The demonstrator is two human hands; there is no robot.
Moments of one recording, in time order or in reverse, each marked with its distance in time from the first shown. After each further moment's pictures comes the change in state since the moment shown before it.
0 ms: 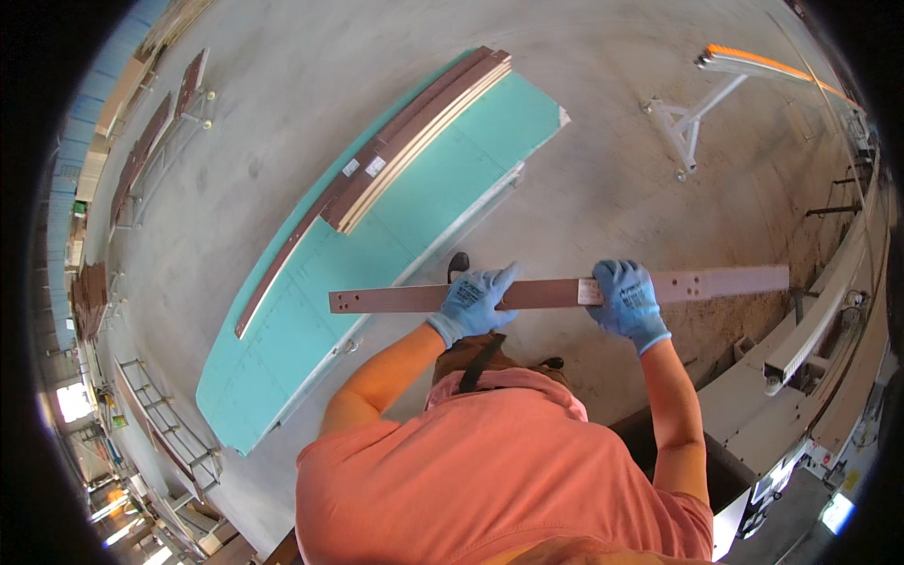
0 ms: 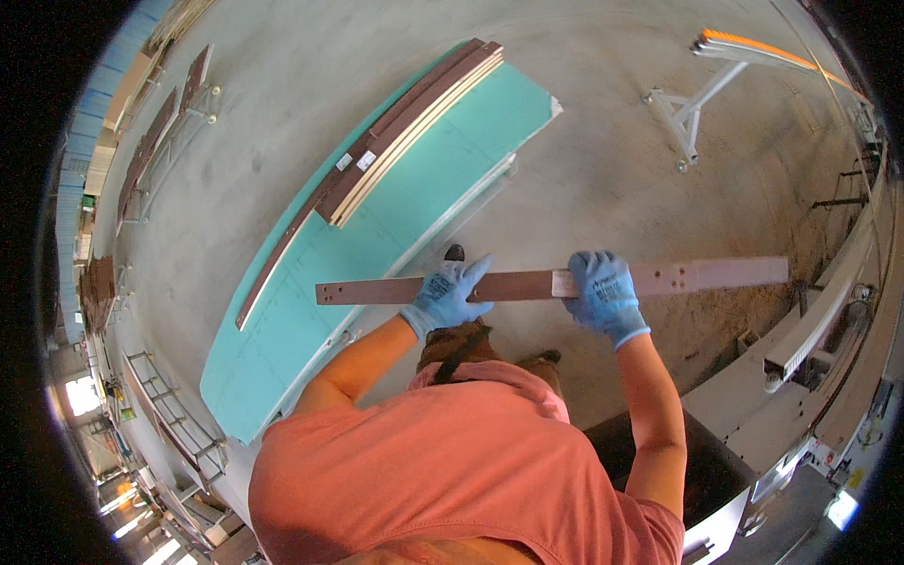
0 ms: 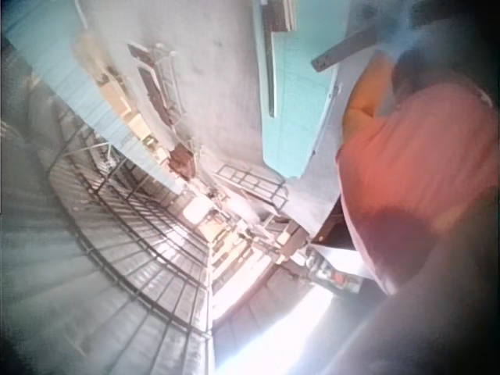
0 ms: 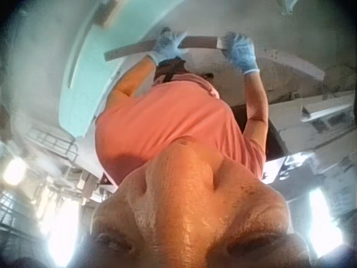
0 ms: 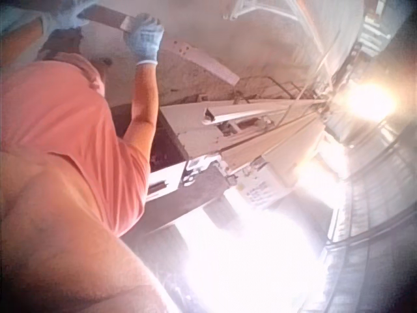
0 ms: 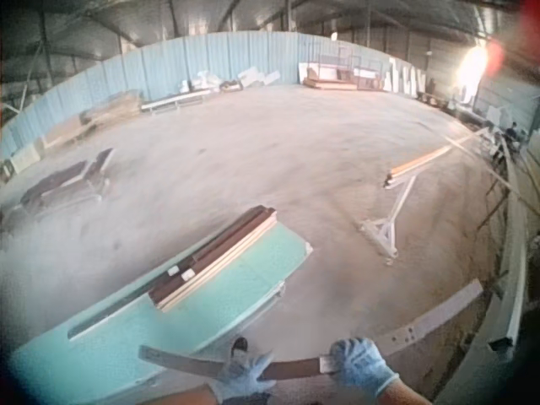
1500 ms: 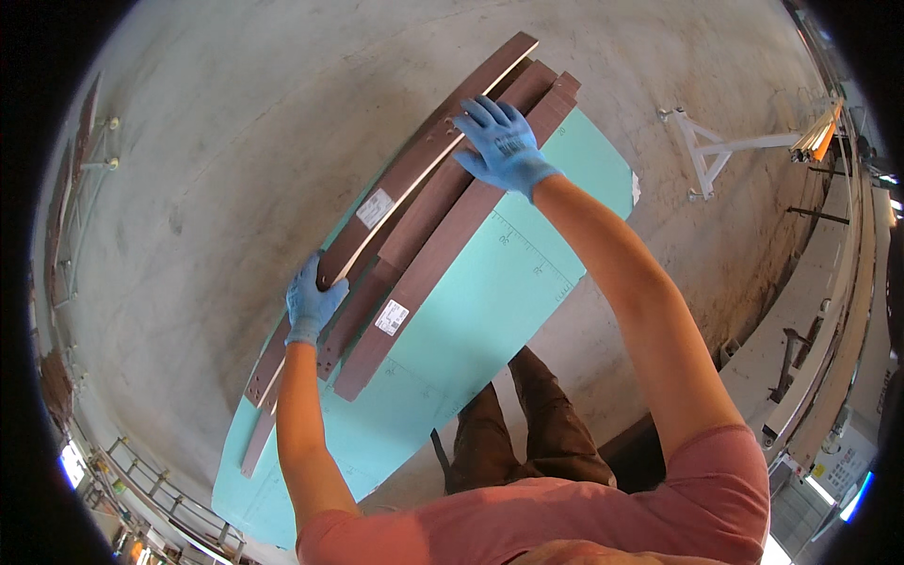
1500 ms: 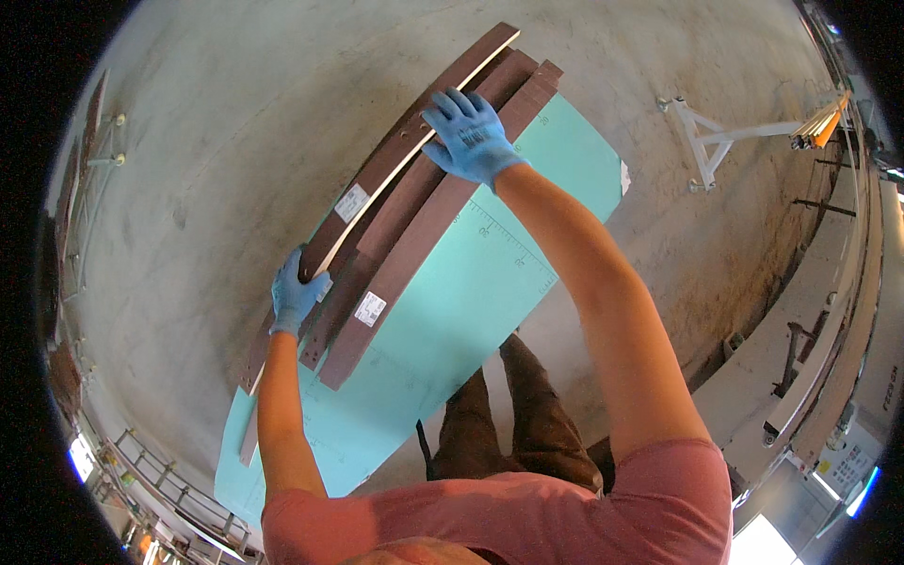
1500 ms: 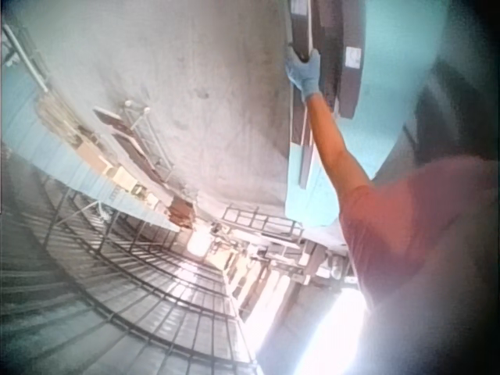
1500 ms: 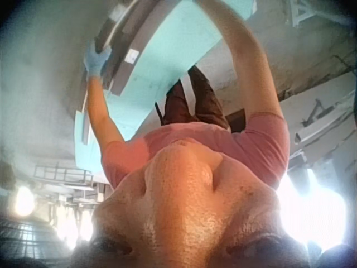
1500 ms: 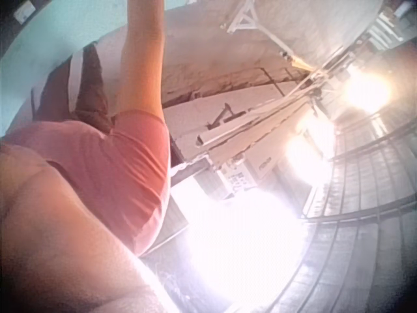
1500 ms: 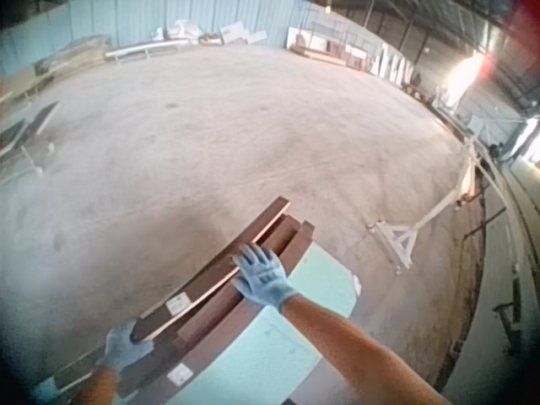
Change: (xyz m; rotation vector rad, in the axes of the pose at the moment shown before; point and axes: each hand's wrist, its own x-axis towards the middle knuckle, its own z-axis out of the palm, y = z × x) left_hand 0.150 -0.661 -0.122 -0.088 0.226 -0.667; right_hand 0.761 -0.003 0.239 0.007 0.283 -0.212
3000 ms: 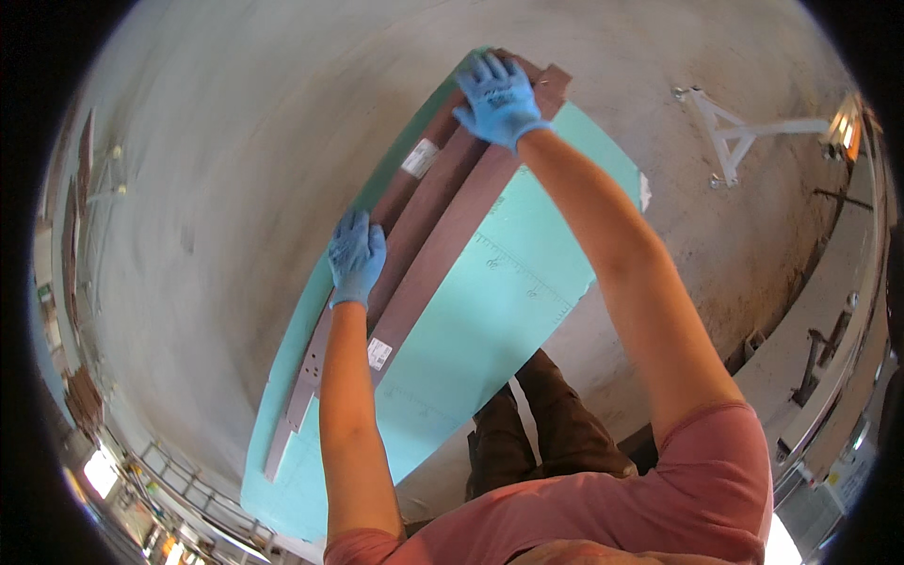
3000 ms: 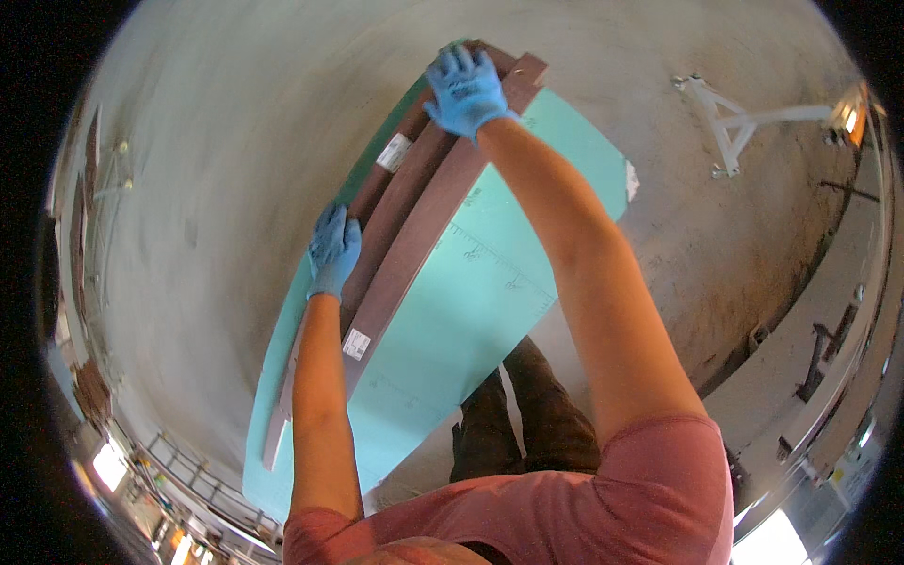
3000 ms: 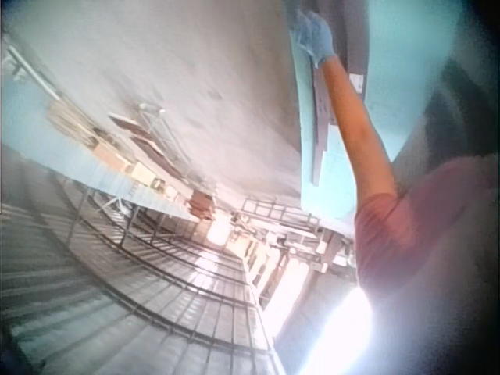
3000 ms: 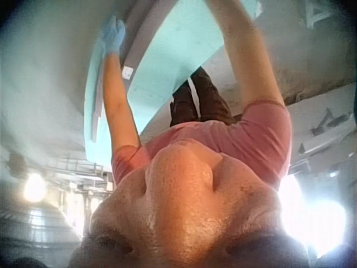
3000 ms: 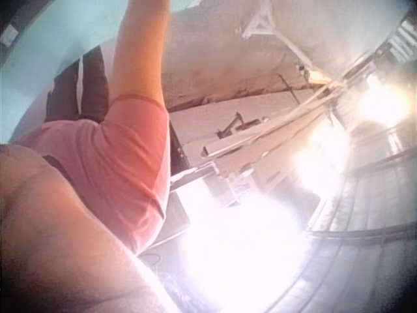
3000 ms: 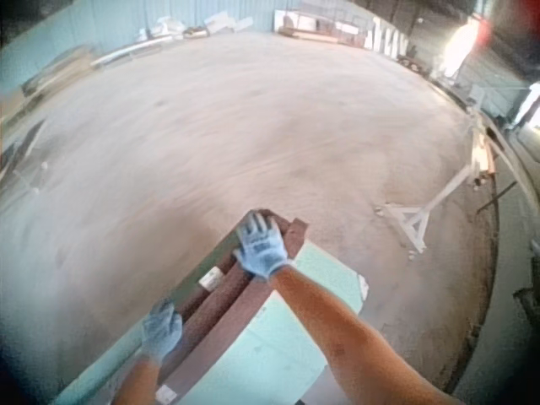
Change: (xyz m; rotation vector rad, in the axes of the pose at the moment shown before) left_hand 0.119 0.113 0.099 0.189 0.254 0.311; right_hand 0.044 0.112 0.044 -0.266 -0.146 0.258
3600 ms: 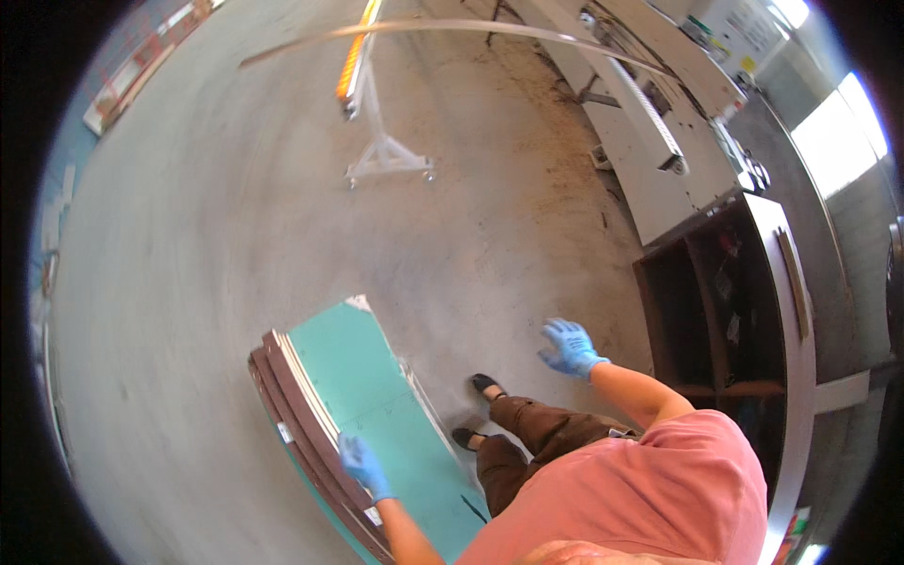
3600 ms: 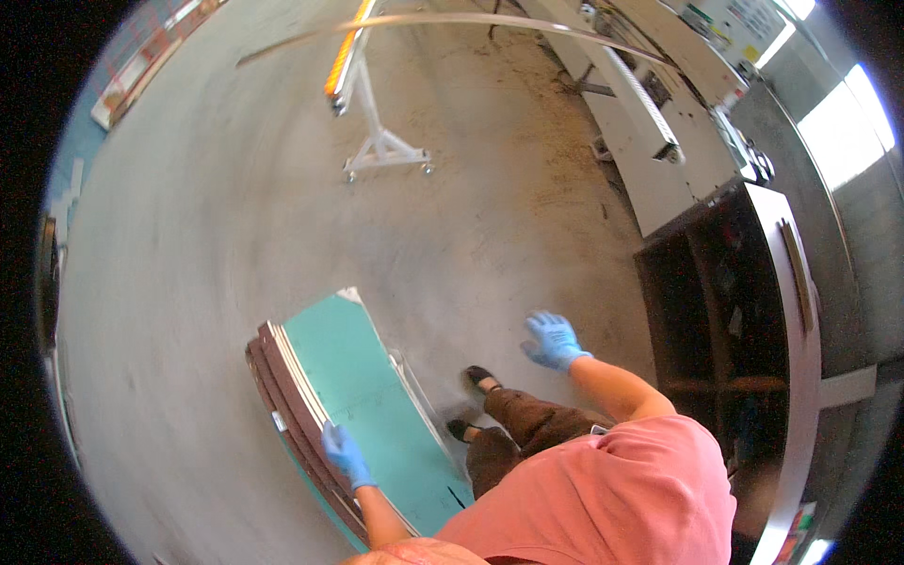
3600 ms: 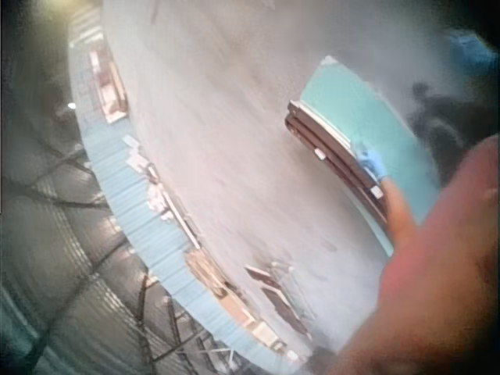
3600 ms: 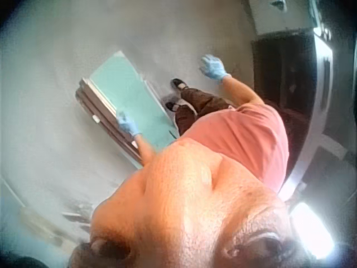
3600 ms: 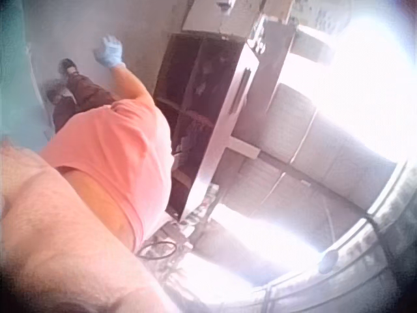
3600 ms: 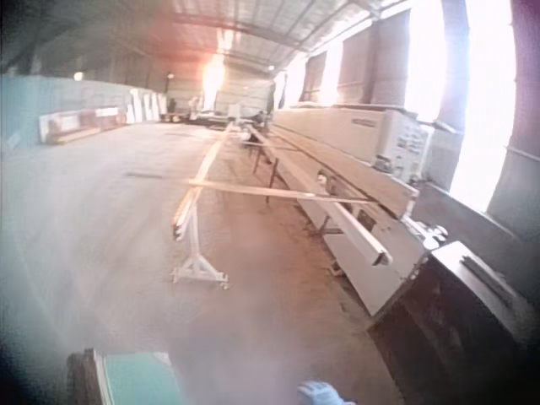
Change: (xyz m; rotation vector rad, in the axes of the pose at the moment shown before) left_hand -0.144 0.237 -0.054 -0.831 -0.296 0.006; right_hand -0.780 -0.026 -0.215 0.301 -0.083 1.223
